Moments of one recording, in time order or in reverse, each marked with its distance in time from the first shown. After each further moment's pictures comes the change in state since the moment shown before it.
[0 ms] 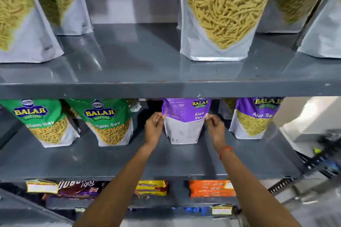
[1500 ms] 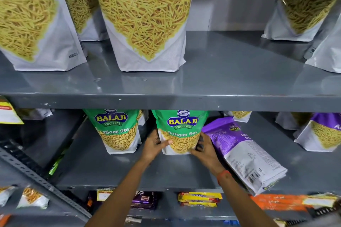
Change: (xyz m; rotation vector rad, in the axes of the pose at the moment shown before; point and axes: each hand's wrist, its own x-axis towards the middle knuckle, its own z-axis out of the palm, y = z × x) left_hand 0.041 -0.089 -0.261 -0.036 -0.235 -0.167; right_hand -0.121 -0.004 0.246 -0.064 -0.427 0.136
